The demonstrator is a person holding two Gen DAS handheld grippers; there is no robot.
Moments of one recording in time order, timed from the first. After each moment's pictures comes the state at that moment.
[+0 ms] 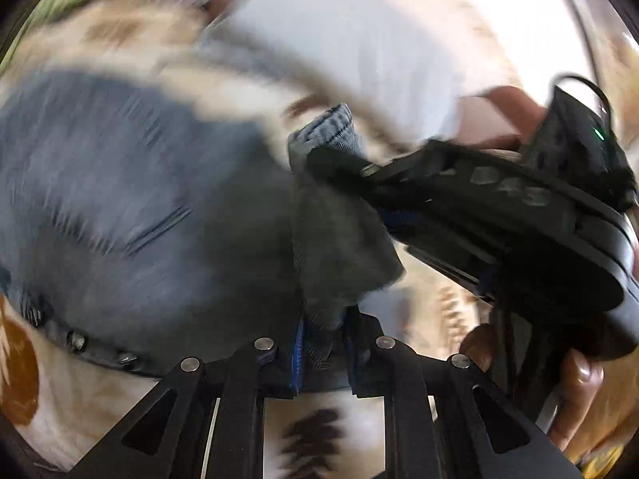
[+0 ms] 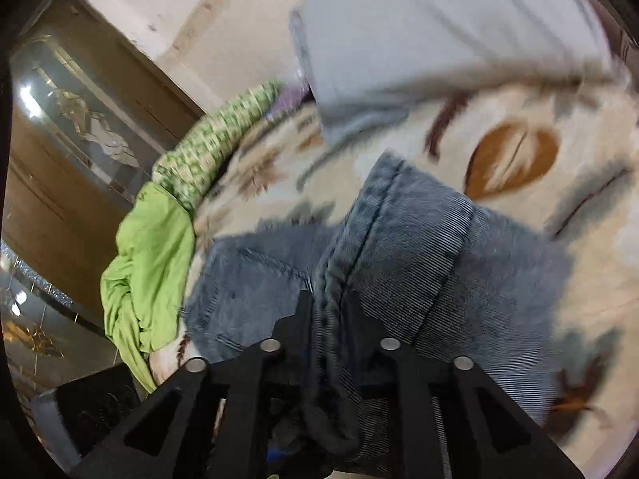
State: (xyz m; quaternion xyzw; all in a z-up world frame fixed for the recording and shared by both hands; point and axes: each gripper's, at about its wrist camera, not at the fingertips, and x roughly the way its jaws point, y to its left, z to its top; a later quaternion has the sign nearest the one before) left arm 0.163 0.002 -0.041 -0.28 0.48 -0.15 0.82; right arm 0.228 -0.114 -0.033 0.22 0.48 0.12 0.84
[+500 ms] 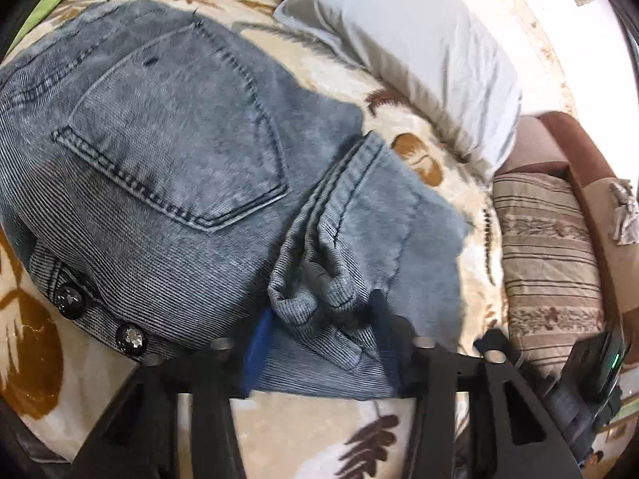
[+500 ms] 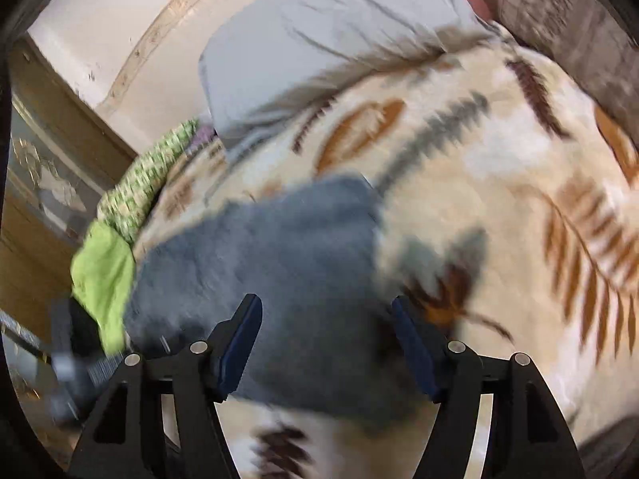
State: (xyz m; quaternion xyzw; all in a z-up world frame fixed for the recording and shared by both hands) left arm 0.139 0.028 -0.050 -0.30 0.50 -0.09 0.81; right arm 0.101 -0.214 -0.057 0.23 0.45 -0.01 0.87
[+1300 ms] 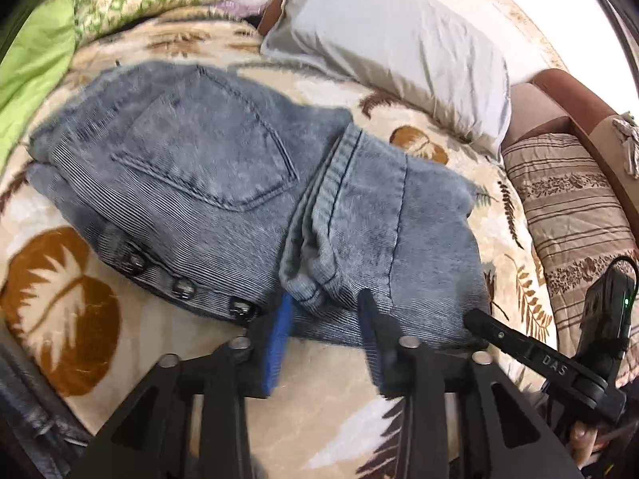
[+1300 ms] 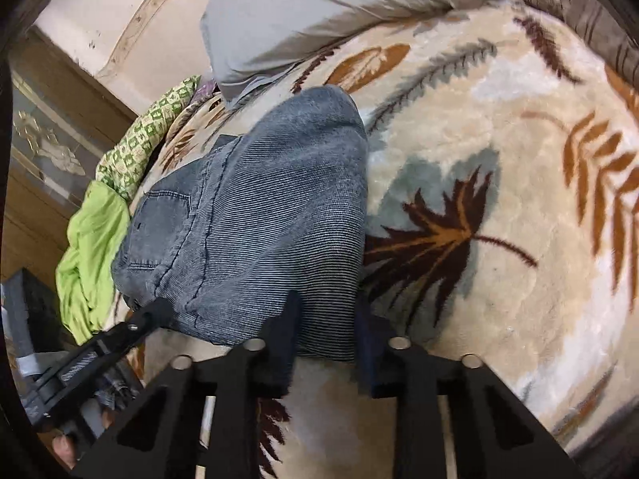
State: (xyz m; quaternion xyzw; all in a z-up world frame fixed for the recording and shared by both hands) left arm 0.059 0.003 0.002 -0.18 0.46 -0.06 0.87; right arm 0.086 -0.205 -0.076 0.22 0.49 0.02 0.84
